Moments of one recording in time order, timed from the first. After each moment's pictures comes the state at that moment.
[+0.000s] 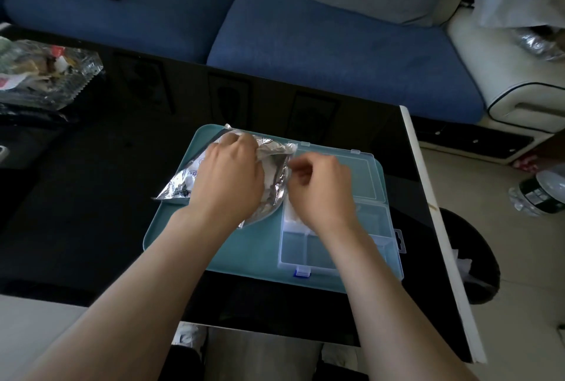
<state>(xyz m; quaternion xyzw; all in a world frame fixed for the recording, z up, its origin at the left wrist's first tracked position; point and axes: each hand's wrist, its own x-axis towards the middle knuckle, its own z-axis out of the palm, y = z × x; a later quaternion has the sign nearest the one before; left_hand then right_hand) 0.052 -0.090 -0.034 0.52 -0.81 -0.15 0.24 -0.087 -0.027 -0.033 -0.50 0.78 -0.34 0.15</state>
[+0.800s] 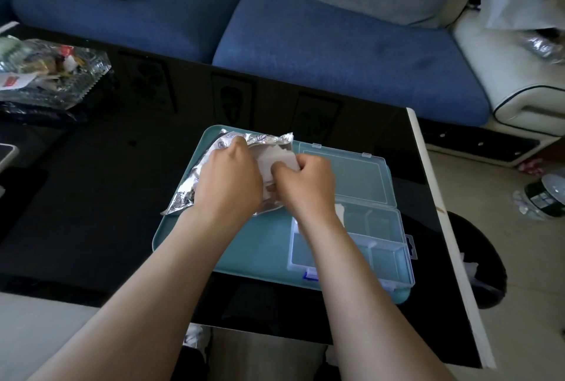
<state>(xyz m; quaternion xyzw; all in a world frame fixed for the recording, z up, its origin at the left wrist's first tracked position) 0.059 -0.092 -0.027 0.61 -0.74 -0.22 0.20 -0.054 -0.059 -0.046 -0.36 0.77 -0.44 0.28</state>
